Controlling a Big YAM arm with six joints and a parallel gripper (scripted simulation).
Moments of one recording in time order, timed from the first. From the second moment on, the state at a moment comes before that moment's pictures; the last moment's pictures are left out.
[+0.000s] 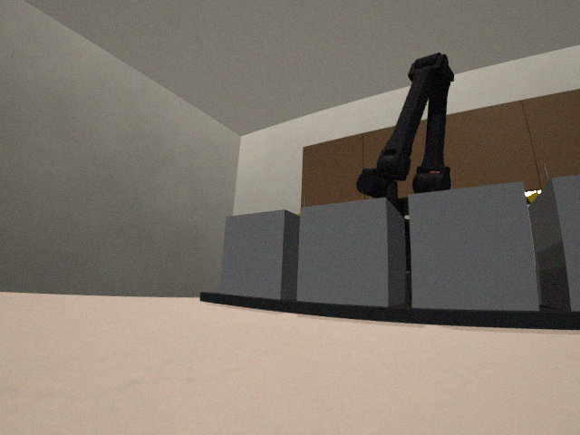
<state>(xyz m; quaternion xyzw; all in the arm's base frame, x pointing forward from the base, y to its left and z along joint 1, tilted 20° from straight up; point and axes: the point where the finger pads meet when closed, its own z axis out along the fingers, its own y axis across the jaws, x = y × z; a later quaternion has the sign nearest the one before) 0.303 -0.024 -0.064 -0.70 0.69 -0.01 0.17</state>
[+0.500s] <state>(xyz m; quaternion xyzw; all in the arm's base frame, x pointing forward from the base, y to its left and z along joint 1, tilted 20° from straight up) 0.322 -0.084 -0.078 -0.73 0.66 -0.01 0.18</state>
